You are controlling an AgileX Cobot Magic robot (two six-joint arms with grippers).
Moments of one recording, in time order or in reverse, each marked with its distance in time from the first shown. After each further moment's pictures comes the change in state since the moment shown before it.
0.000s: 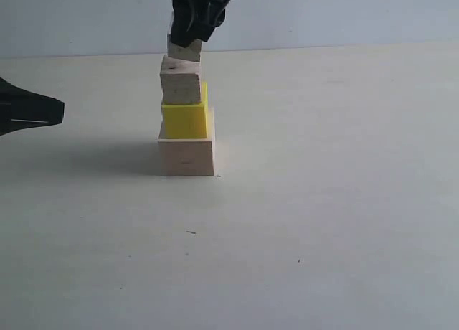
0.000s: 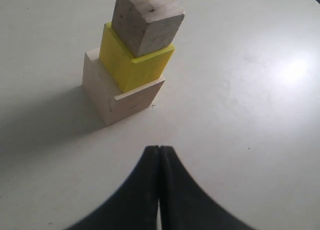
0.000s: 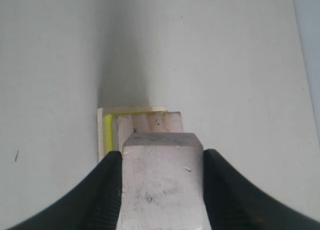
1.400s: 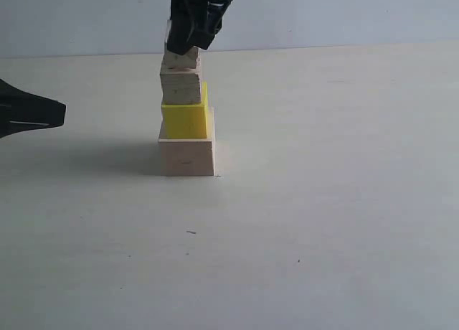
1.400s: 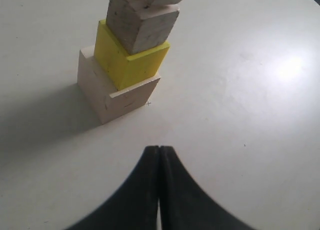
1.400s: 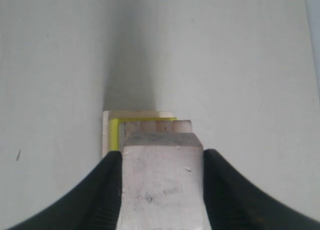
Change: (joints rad) left arm 0.000 0.000 0.000 0.000 0.016 0.002; right arm 0.000 0.018 0.002 0.030 0.000 -0.059
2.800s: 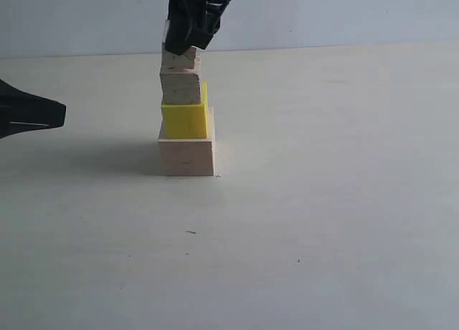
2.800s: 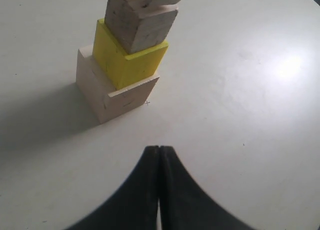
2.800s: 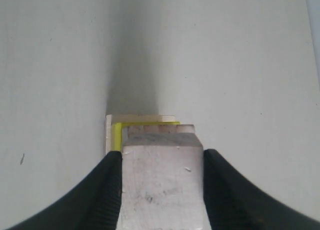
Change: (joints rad) left arm 0.000 0.000 0.000 0.000 0.004 0.000; right arm 0.000 0.000 0.000 0.014 0.000 0.000
